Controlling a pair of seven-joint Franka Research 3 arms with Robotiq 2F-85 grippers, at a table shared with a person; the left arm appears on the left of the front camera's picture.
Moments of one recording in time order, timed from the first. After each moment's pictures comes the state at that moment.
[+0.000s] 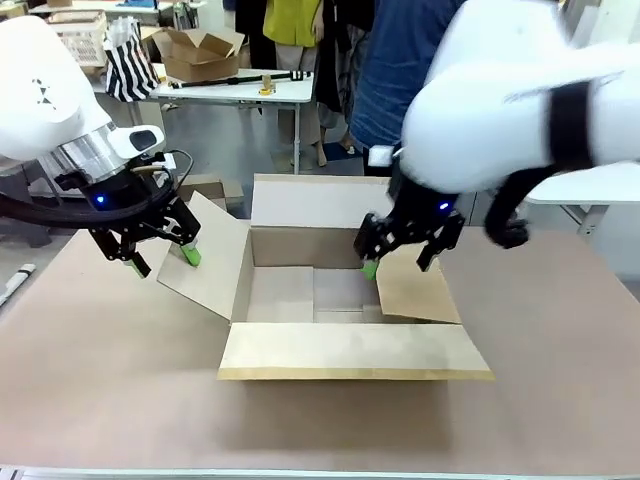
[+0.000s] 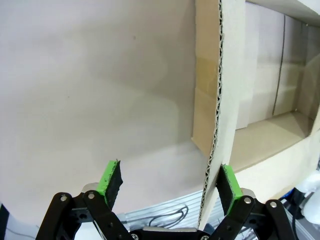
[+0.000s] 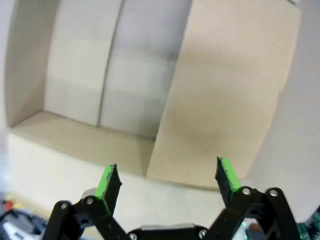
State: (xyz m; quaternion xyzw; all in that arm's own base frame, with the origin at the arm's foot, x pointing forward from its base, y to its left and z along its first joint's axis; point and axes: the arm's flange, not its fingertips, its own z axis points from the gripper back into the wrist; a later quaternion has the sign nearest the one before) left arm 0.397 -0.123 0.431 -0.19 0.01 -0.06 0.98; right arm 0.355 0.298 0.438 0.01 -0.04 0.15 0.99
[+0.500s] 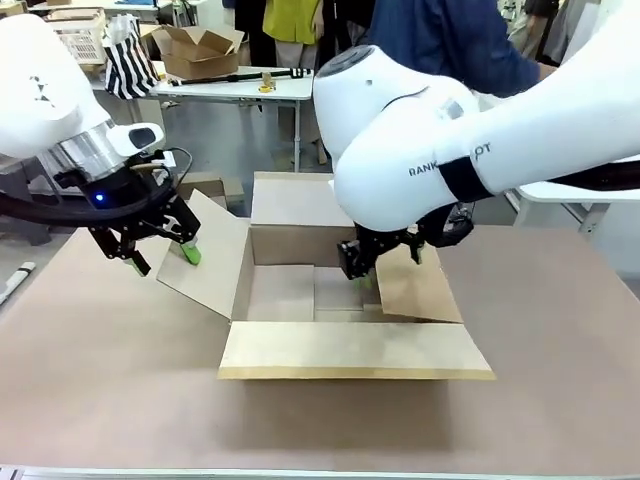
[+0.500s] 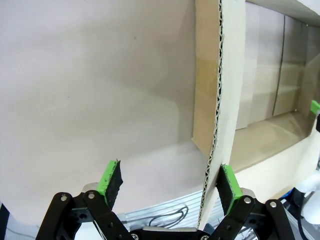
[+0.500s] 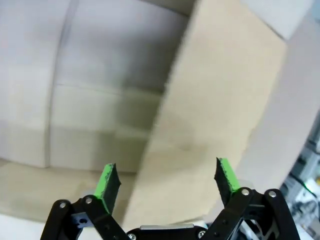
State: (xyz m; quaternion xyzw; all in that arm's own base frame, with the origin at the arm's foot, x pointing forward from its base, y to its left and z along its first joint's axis) left arm 0.397 -0.123 0.431 -0.19 0.01 -0.06 0.98; right arm 0.391 0.333 0.403 -0.18 -0.03 0.15 0.97
